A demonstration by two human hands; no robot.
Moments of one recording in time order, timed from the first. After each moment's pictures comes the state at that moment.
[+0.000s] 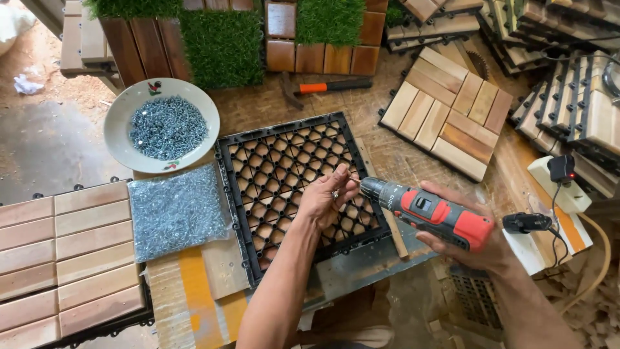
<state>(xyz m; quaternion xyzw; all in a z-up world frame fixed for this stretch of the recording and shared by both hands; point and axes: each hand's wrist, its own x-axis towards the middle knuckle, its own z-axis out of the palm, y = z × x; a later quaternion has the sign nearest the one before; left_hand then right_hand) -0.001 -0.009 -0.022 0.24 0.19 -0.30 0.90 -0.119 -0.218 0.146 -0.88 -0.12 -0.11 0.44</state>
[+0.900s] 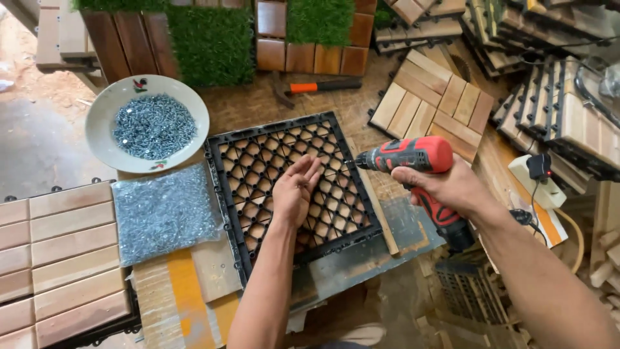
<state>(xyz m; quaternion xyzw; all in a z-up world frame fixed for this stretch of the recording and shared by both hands) 0.005 0.029 -0.033 0.25 0.16 -0.15 0.94 -0.062 -0.160 0.217 -0.84 0.22 0.07 0.49</state>
